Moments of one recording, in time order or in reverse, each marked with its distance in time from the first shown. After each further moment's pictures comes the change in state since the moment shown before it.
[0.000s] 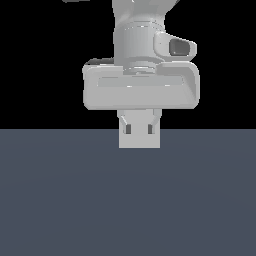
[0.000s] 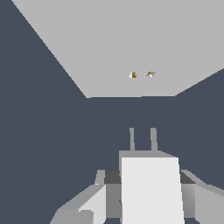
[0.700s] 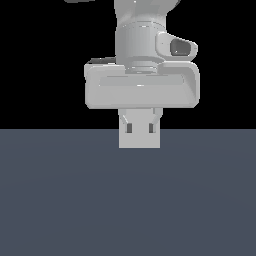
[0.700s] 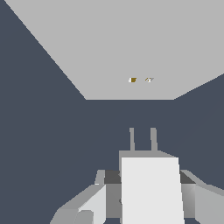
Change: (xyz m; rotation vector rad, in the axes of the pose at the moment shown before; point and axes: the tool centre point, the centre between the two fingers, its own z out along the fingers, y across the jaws) arm 0.003 0.002 -0.002 0.003 -0.001 -0.019
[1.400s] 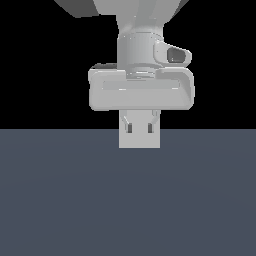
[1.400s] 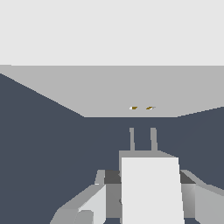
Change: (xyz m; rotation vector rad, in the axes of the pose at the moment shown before) arm 0.020 0.000 0.004 0.000 0.000 0.001
